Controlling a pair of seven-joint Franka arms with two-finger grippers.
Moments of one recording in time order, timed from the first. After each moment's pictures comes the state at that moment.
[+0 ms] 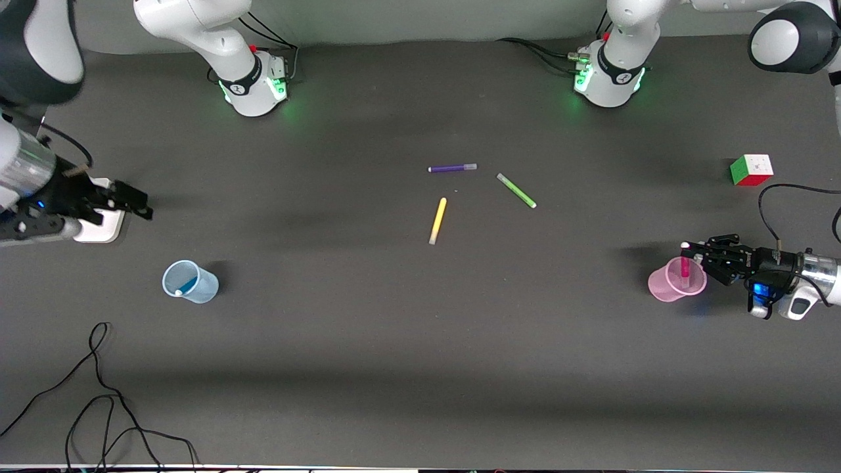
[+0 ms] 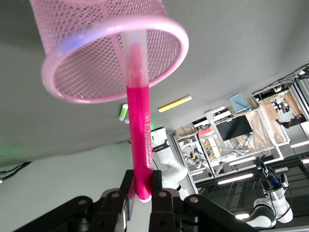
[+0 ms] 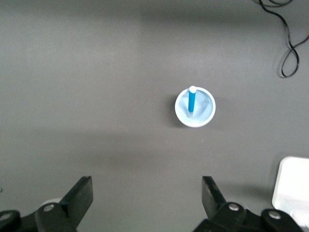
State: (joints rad) left arm 0.56 0.92 -0.19 -1.26 -0.67 1.20 -0.32; right arm 0.32 -0.04 -0.34 -1.78 0.04 1.72 -0.08
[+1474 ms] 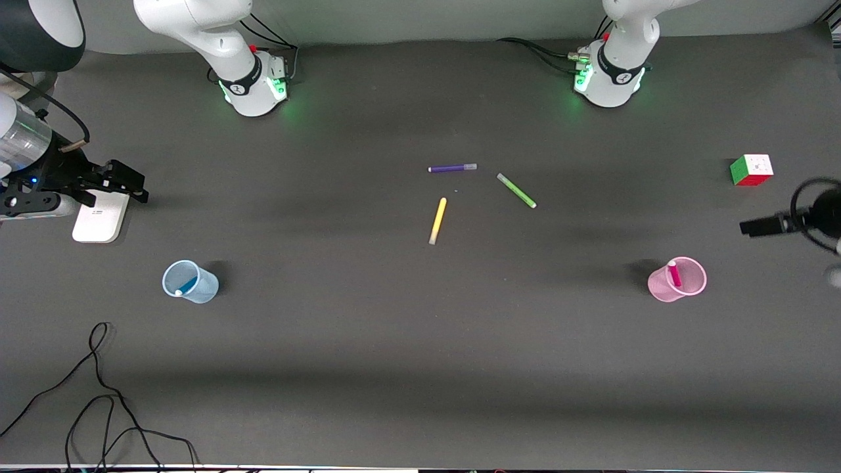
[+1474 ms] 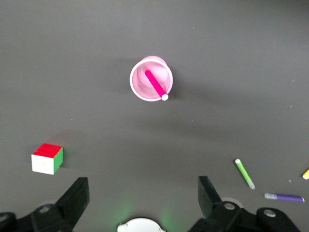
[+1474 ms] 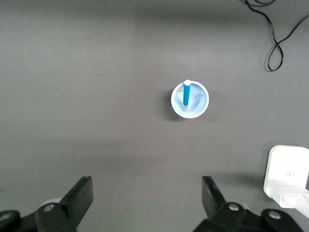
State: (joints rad) left arm 0.28 0.22 -0.23 -1.44 0.04 1.45 -0.14; right arm 0.18 -0.08 -0.16 -1.78 -0.01 1.70 -0.01
